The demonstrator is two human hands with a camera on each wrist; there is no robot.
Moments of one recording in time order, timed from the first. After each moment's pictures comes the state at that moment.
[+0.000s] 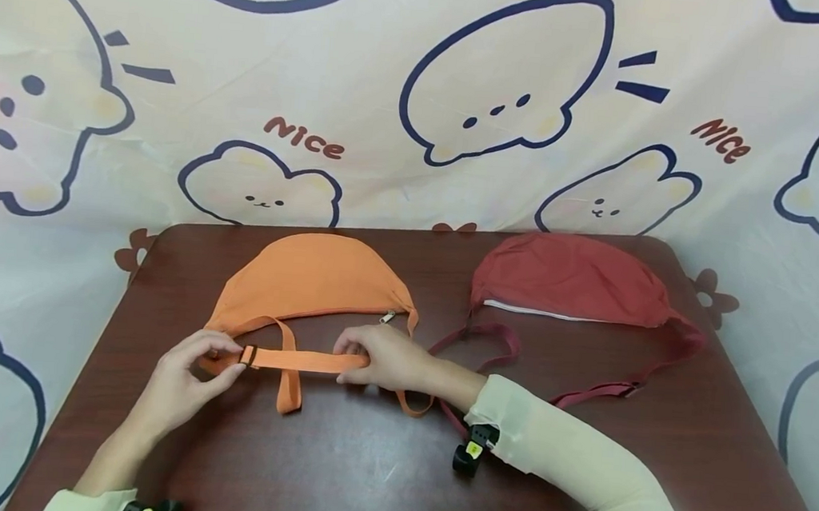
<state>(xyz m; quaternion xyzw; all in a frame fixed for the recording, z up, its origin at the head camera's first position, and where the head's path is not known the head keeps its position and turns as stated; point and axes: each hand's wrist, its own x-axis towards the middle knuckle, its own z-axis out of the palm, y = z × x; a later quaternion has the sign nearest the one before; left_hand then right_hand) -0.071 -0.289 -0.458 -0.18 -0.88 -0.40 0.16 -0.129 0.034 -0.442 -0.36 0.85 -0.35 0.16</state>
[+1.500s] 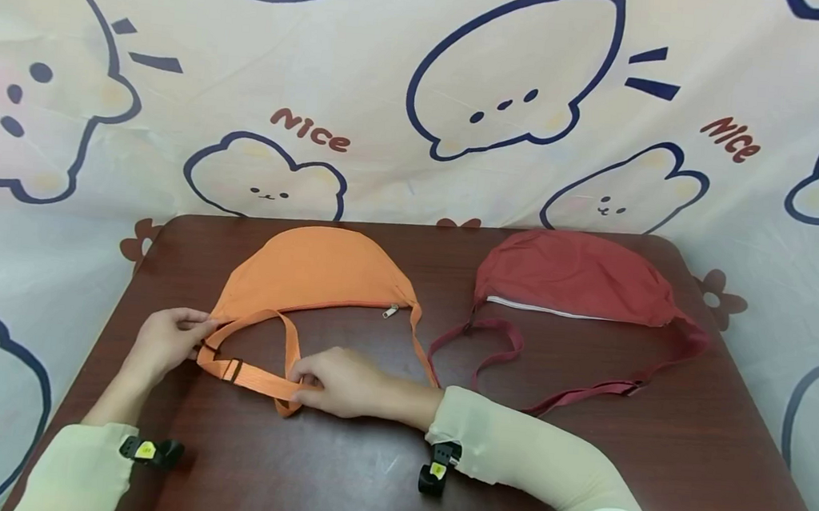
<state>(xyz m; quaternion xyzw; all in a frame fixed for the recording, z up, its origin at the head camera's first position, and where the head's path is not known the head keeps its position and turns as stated) -0.114 -0.326 -0.451 0.11 -0.92 -0.37 -0.10 -0.091 -0.023 -0.435 -0.41 0.84 -0.31 0.17</state>
